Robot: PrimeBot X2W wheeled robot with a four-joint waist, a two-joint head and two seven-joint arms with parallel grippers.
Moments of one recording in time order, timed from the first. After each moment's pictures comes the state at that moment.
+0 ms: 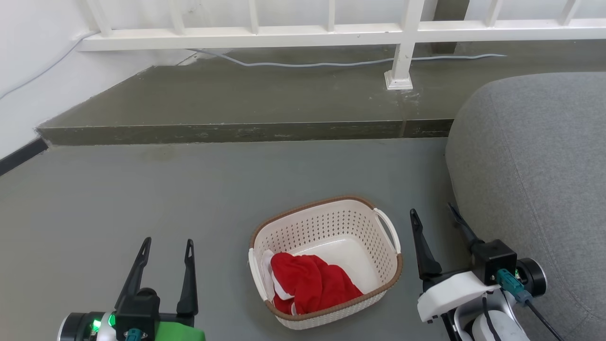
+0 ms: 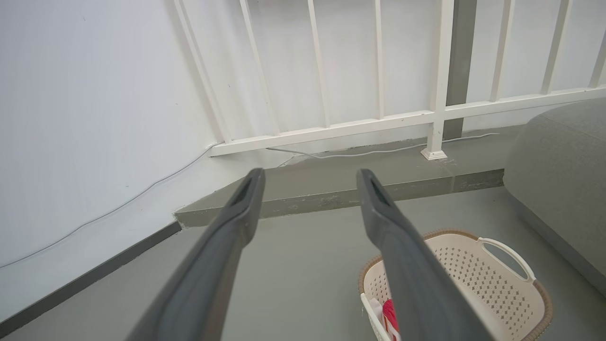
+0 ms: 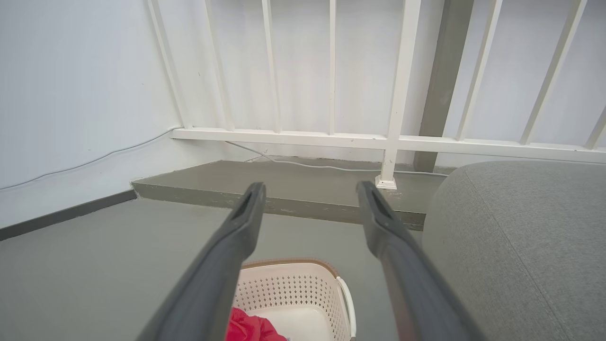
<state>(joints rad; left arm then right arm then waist) 0.13 0.07 -0.20 0.00 -0.05 0.10 -0.25 0.03 -0.04 0.30 0.15 0.10 -0.11 -0.25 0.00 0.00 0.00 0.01</state>
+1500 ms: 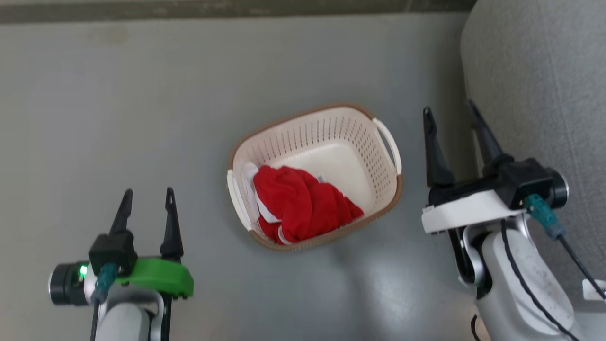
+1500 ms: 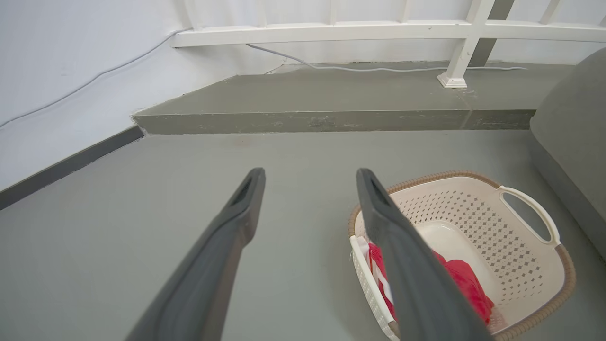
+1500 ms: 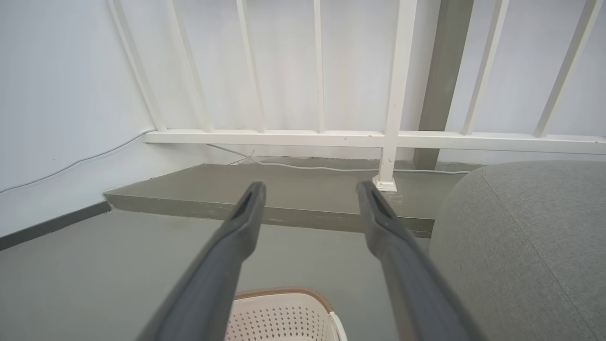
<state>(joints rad) -0.12 0.05 -0.15 0.20 -0.17 0.07 -0.25 -0.22 -0.05 0.26 0.05 0.10 -0.11 -0.25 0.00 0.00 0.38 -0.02</state>
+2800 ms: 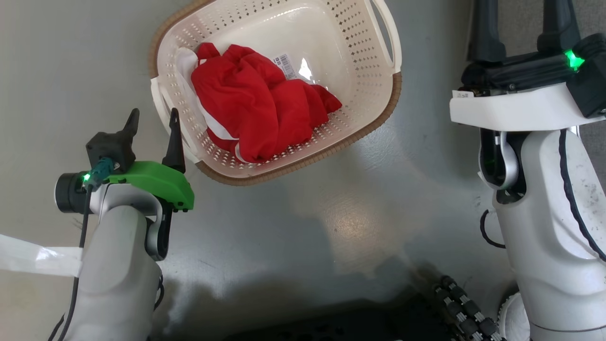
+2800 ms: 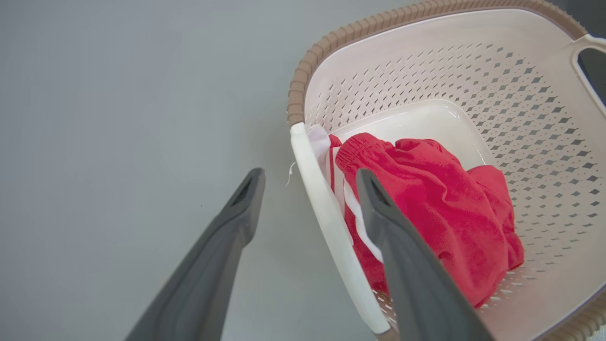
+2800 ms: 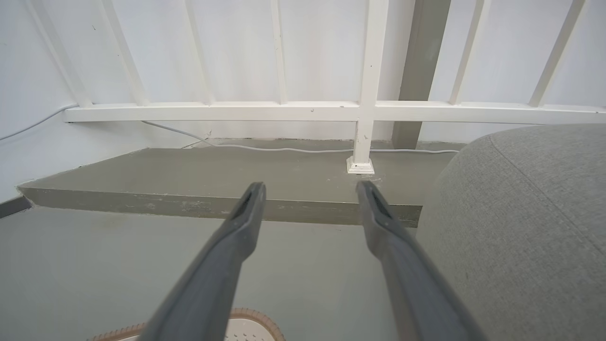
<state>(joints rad) -0.56 0.03 -0.20 0.62 -0.26 -0.02 -0.25 -0.54 -0.06 0.21 -0.06 0.11 -0.12 -0.25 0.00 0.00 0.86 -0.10</state>
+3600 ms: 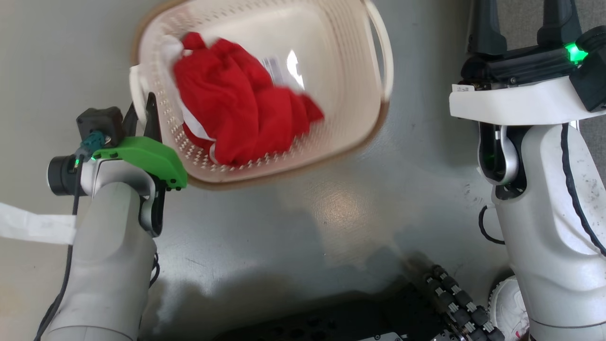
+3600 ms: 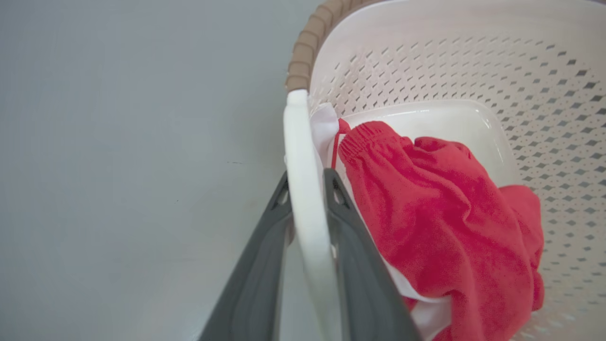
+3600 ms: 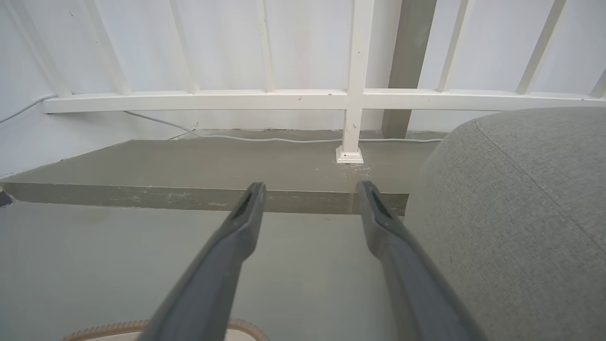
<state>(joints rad) -0.70 0.02 -0.18 0.81 -0.29 -0.02 -0.25 -0.56 -0.06 0.21 -0.06 0.13 -0.12 -0.25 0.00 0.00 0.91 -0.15</state>
